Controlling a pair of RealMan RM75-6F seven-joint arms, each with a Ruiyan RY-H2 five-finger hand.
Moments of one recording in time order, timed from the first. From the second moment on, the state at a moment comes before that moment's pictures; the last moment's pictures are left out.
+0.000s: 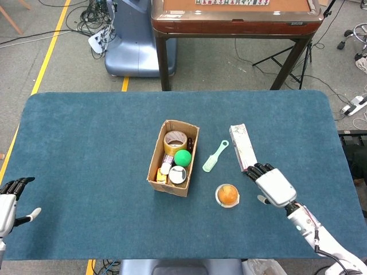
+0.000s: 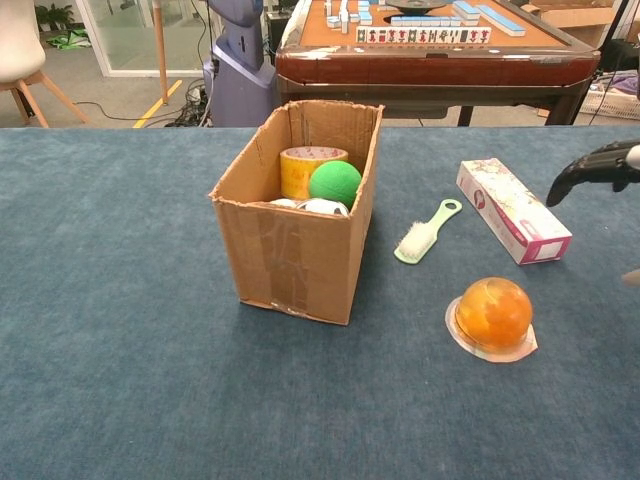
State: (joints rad) left arm -0.07 -1.10 -0.06 -1.63 1.46 1.52 0.09; right arm 0.41 -1.18 0.04 -1.63 -1.65 1.08 -0.28
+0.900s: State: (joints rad) left arm -0.06 -1.07 -0.07 -1.65 1.44 1.53 0.08; right arm 0.57 -1.33 0.02 -1.56 -1.57 0.87 -0.36
